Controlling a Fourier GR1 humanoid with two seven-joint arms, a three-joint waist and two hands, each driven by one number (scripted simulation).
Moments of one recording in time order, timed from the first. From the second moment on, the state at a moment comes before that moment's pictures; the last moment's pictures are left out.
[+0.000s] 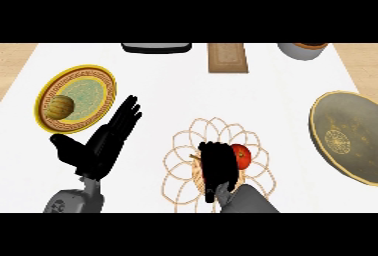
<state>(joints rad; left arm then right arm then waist) -0.11 0.09 -0.14 -1.58 0.20 -0.07 0.16 -0.34 -0.01 0.67 -1.31 0.93 0.22 0.82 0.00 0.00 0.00</state>
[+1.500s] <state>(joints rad) -0.11 0.05 -0.09 -1.59 0.18 -0.08 0.19 0.05 -0.32 0.70 -1.84 1.15 0.08 0.90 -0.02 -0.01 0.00</state>
